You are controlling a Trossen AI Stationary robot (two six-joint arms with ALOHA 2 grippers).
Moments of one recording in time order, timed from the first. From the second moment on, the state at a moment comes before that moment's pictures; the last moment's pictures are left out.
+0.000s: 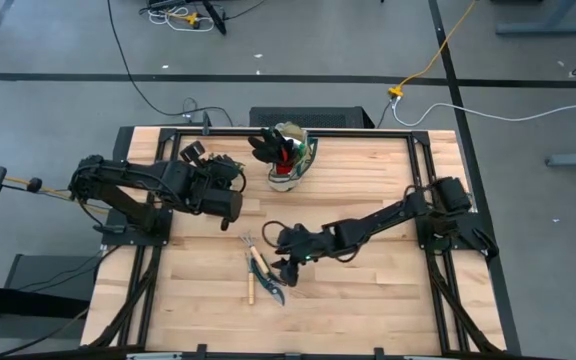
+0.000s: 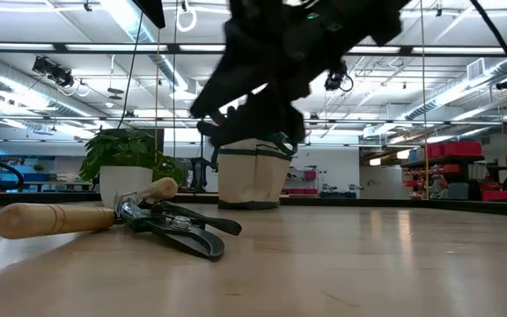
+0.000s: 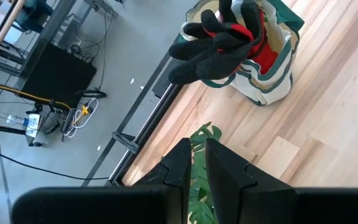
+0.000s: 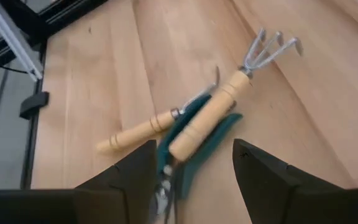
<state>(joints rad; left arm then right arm) -0.21 1.49 1.66 -1.55 -0.87 -0.64 0.26 1.94 1.24 0.02 0.10 0.61</state>
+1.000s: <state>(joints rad) -0.21 1.49 1.66 -1.53 -0.86 -0.64 0.18 2.11 1.42 -0.06 0.12 0.61</state>
